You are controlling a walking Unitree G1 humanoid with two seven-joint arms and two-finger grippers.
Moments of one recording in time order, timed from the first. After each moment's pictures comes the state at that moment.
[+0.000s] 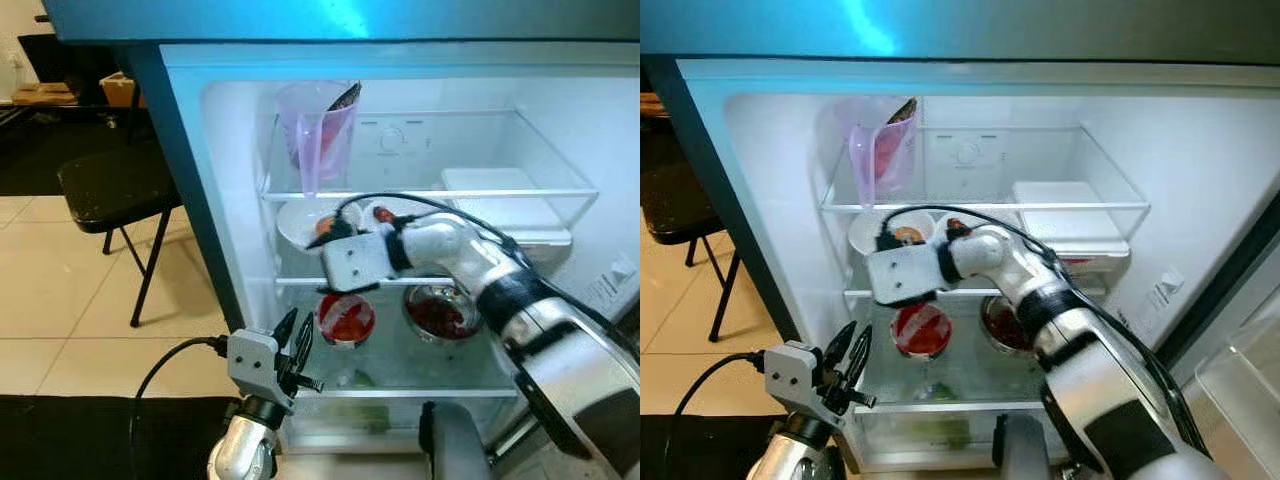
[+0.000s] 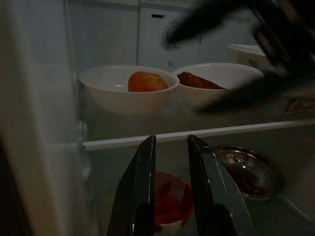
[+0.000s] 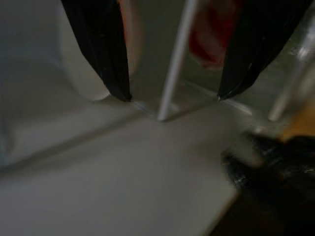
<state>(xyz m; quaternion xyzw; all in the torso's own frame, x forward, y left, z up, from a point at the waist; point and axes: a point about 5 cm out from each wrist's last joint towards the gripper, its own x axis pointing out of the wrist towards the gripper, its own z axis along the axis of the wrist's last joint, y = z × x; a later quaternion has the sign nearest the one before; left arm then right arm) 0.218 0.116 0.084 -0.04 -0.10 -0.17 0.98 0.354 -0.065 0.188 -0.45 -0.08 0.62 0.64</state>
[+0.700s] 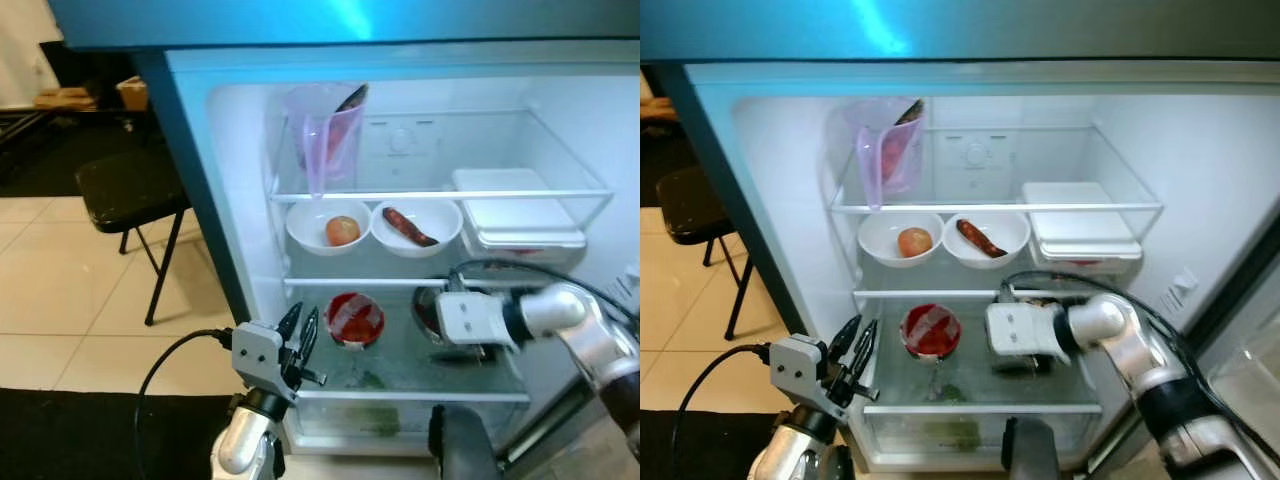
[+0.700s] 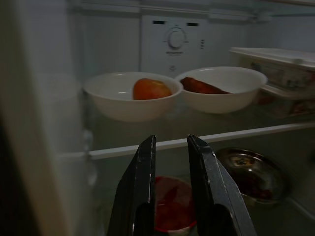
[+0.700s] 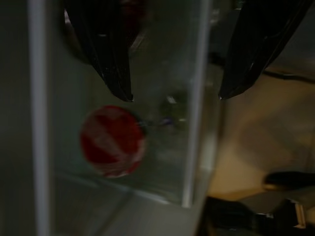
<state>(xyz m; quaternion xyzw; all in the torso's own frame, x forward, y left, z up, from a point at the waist) 0.223 0.117 0.087 -0.03 -0.11 -0.17 0.98 0.299 -0.187 0.122 -0.41 0.14 0.59 0.68</state>
